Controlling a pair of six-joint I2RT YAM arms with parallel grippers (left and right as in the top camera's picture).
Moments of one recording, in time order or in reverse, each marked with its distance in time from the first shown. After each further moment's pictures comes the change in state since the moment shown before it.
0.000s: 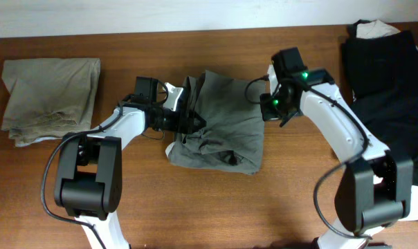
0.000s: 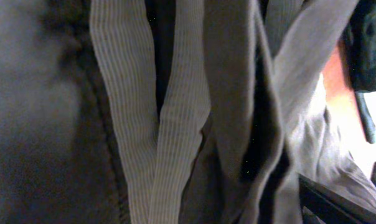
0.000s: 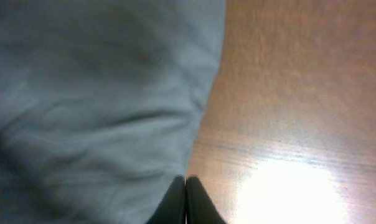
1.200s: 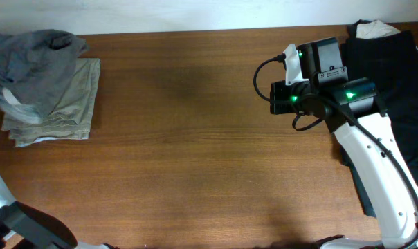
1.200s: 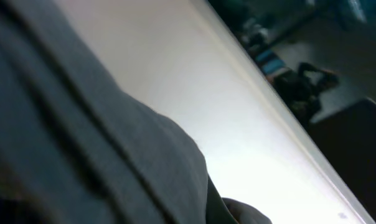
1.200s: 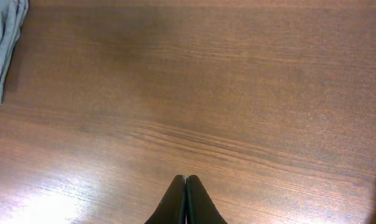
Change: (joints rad) left arm 0.890 -0.331 0.319 0.290 0.039 -0.710; right arm 0.044 -0.340 0.122 -0.108 -0.071 0.054
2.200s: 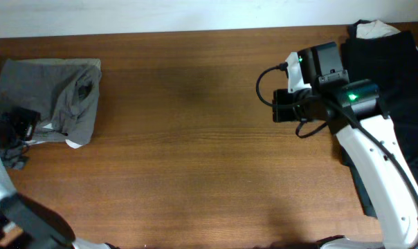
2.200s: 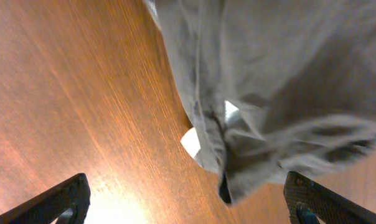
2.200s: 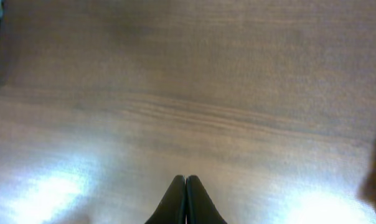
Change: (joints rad) left arm -0.048 0.021 0.006 -1.005 -0.611 0.058; right arm 0.000 -0.027 0.000 -0.122 0.001 0.024
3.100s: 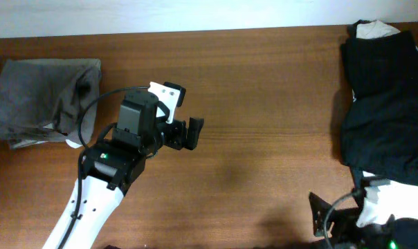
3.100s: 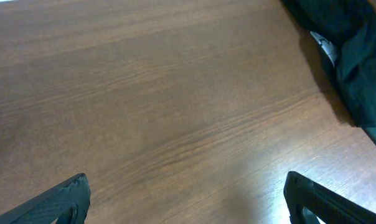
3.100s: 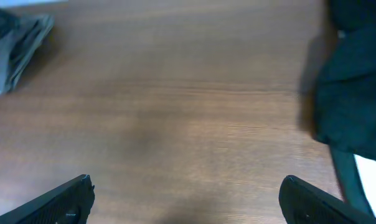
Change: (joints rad) left arm -1.064 -0.488 -0.435 0.487 0.026 0.497; right arm -0.077 -1.112 -0.517 -0.122 0.101 -0.003
